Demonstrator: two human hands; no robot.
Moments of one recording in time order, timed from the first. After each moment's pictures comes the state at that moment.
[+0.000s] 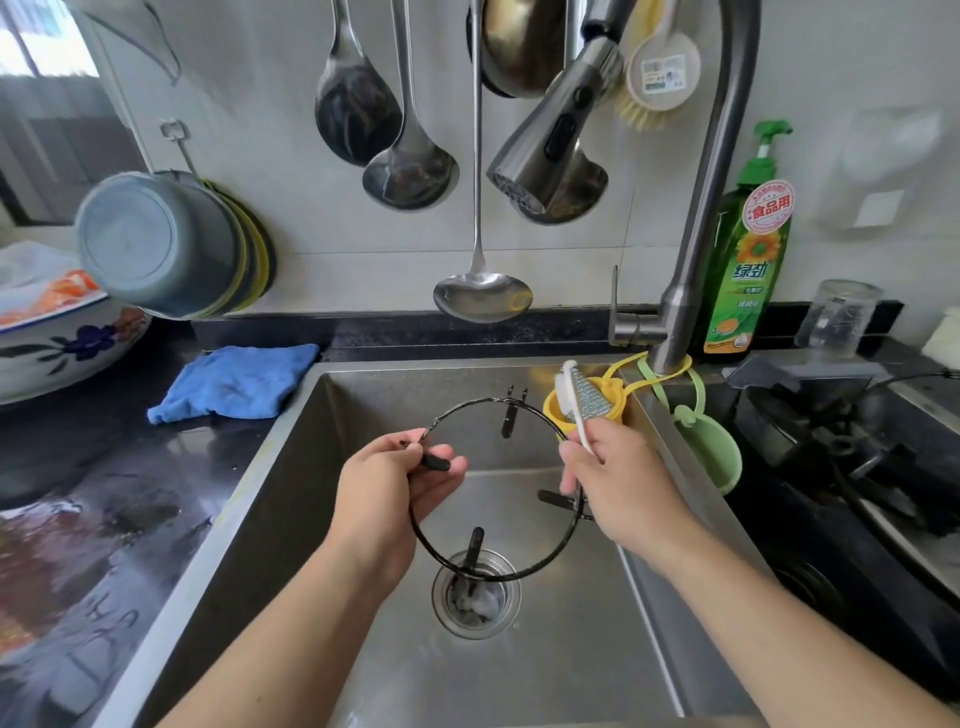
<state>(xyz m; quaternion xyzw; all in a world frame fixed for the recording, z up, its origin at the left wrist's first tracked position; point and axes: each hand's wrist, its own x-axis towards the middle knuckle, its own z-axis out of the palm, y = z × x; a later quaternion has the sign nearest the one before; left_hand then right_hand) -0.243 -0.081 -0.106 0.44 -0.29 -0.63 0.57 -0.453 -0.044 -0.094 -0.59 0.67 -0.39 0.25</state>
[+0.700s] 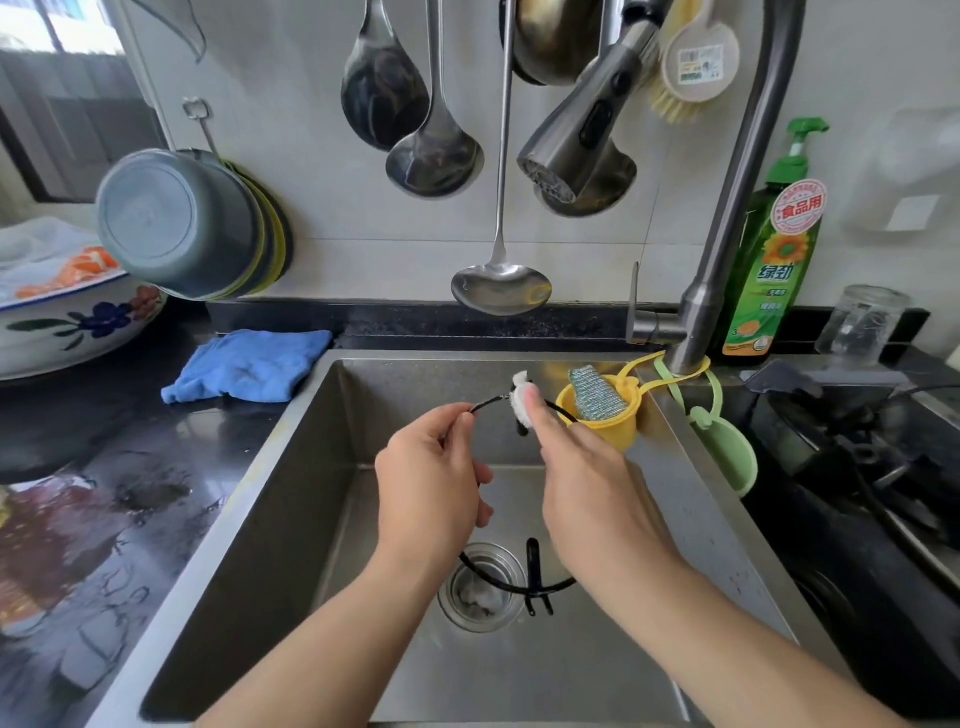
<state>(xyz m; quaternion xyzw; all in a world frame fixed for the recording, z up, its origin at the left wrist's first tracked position) -0.268 -0.058 -0.096 0.55 -0.53 -0.36 0.54 -0.405 -0.021 -0.080 -0.69 0.67 -0.25 0.07</state>
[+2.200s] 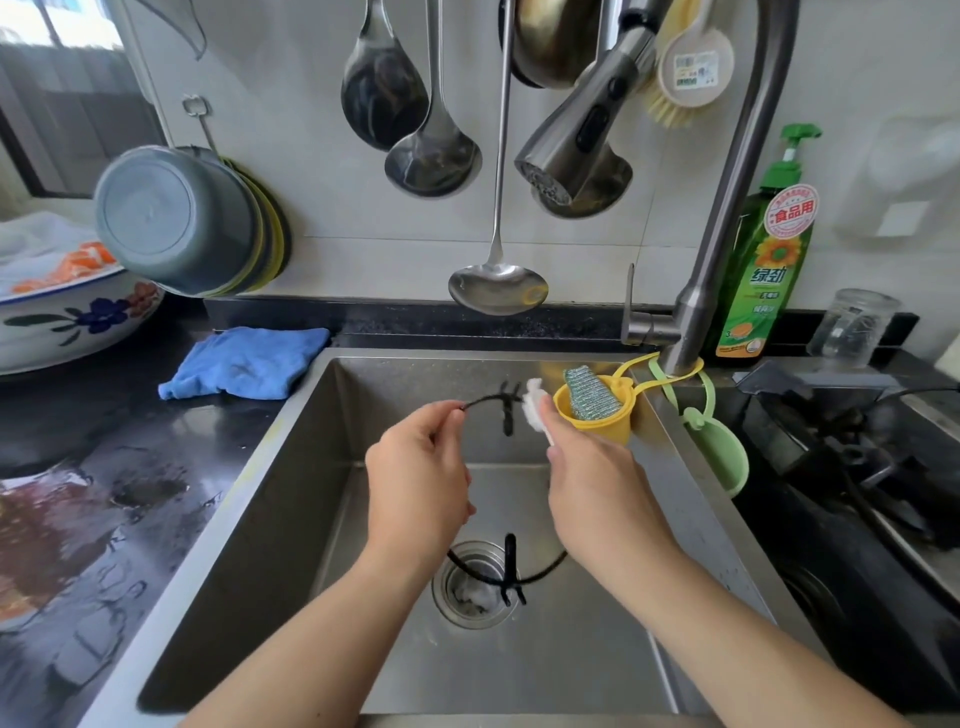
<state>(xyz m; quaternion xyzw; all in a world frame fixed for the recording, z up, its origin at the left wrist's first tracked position) -0.263 -0.064 -0.102 0.55 -0.55 -0.31 0.55 -0.419 -0.039 -0.097 -0.65 0.71 -0.27 0.11</state>
